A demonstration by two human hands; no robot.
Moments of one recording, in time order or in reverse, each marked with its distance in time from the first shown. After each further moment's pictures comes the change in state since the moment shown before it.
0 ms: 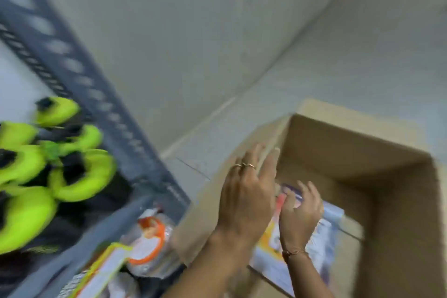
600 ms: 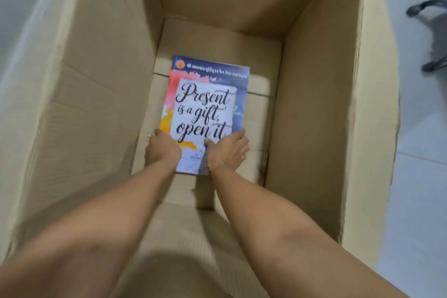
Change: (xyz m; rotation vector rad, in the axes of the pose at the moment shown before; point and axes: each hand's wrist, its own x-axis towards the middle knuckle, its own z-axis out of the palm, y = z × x) left_hand -0.103 -0.001 0.323 0.100 -0.900 -0.711; right_hand -0.003 0.226 0.005 -0.620 -0.236 0.698
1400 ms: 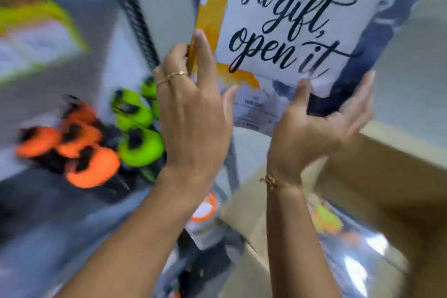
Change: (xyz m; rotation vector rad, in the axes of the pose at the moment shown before) left_hand -0.288 -0.196 -0.370 -0.153 1.608 0.228; right_hand -0.383 -0.183 -0.223 1.479 0.513 -1.073
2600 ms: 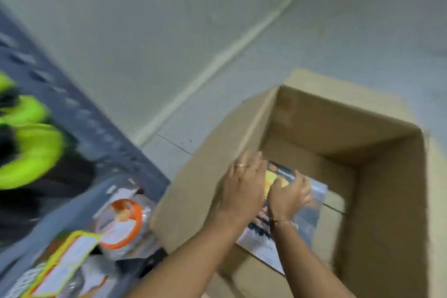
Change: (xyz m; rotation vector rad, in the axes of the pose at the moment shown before) left_hand -0.177 0.121 0.215 -0.241 -1.034 0.374; right_hand -0.002 0.299 -0.127 -0.967 -0.372 0.661
